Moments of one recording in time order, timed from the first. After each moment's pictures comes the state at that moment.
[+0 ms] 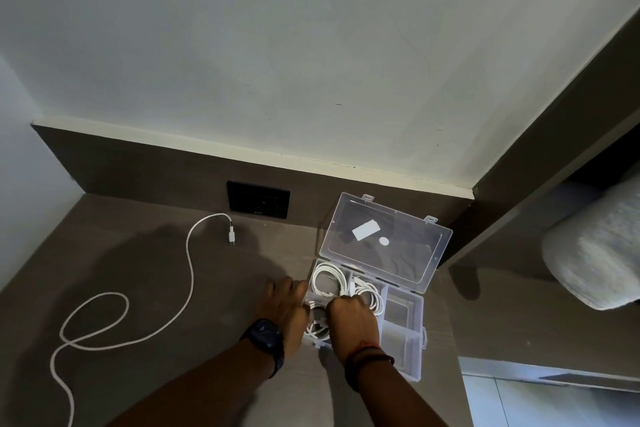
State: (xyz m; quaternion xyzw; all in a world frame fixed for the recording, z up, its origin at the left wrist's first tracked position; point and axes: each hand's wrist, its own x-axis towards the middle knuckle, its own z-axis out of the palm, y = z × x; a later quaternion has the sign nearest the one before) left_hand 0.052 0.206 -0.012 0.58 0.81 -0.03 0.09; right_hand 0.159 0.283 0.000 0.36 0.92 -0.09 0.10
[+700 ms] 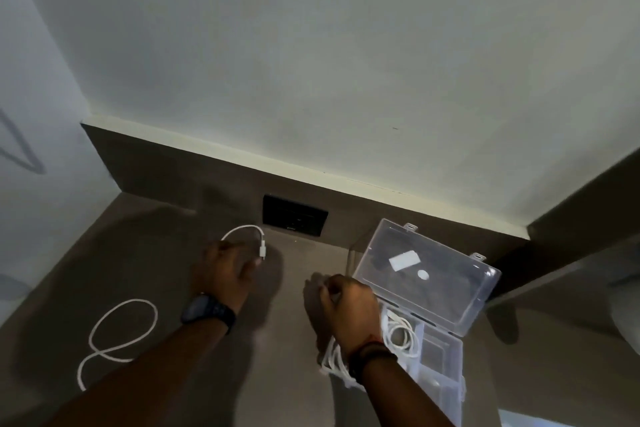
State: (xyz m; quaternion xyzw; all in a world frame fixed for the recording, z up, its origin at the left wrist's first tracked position) left_hand -0.094 0.162 -0.020 0.25 0.92 0.29 0.03; right_hand 0.080 0.286 0.021 0.37 0.89 -0.25 -0.11
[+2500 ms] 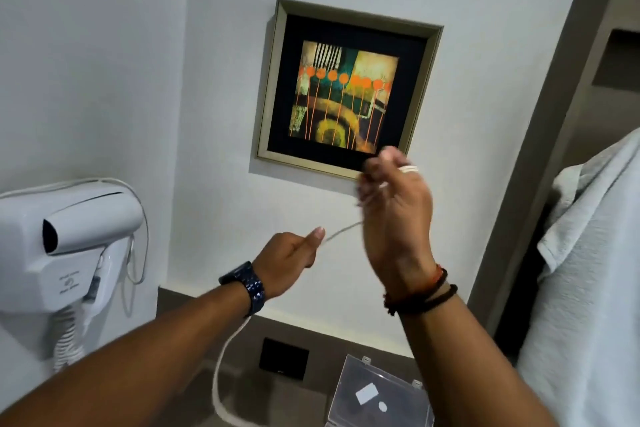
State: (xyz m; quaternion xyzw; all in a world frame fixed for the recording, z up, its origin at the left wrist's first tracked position) left_hand 0.008 0.126 0.362 0.53 0.64 0.55 0.01; right_hand 0.150 0.172 0.464 -0.09 0.55 -0.66 -0.51
